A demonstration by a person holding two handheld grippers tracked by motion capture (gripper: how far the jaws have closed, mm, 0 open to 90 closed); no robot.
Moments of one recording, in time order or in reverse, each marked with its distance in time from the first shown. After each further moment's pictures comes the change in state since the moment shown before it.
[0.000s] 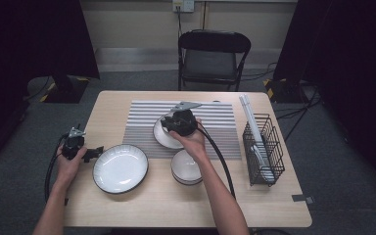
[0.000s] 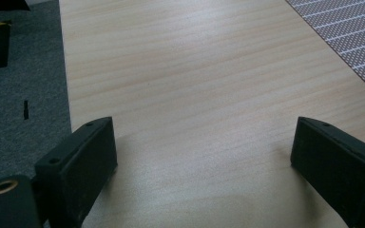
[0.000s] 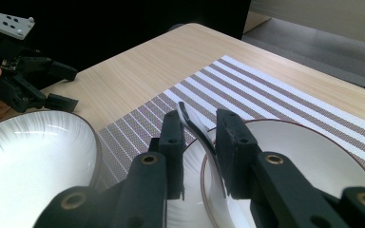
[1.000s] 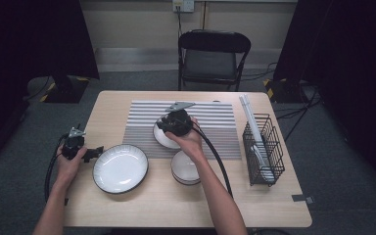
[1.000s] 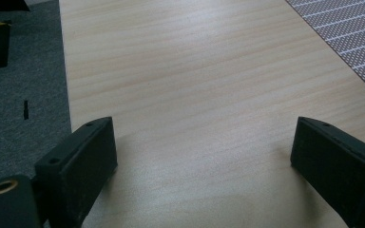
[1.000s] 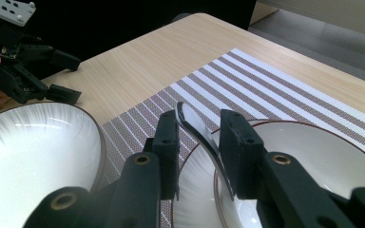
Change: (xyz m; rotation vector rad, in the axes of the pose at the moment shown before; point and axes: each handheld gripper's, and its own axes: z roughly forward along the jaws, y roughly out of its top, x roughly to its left) left arm 0.000 0.000 0.000 0.000 -0.003 -0.003; right arm 0.007 0.004 0.012 0.046 0.014 -0.028
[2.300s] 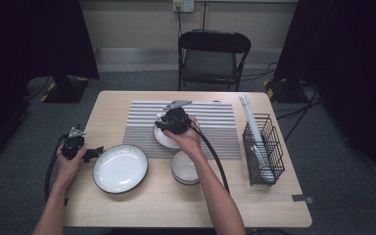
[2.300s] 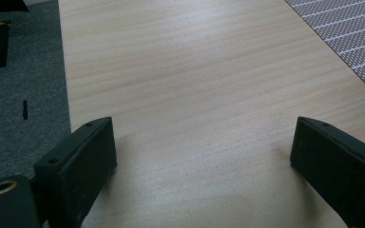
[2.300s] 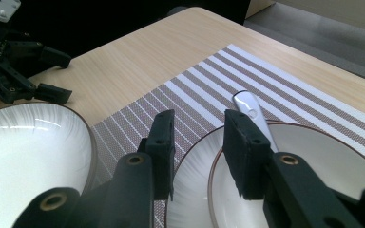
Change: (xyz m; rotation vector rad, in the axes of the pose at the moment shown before) left arm 0.000 0.000 0.000 0.000 -0.001 0.001; right arm -0.002 0.005 0.007 0.022 -0.018 0.001
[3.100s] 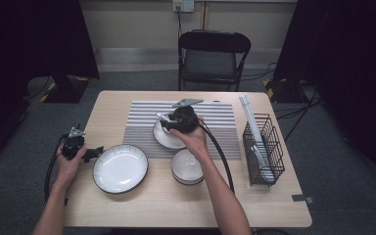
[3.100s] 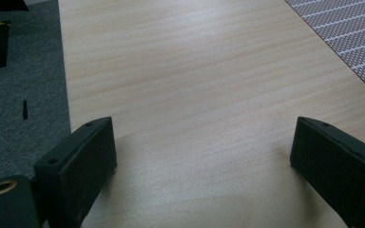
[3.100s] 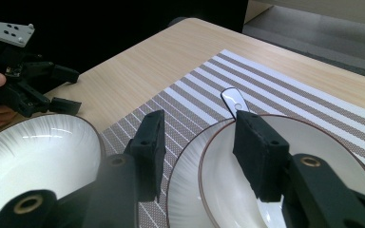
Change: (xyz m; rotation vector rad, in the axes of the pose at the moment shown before) left arm 0.000 0.000 0.000 0.000 0.001 0.000; right arm -0.011 -0.003 -0.025 -0.035 0.015 0.078
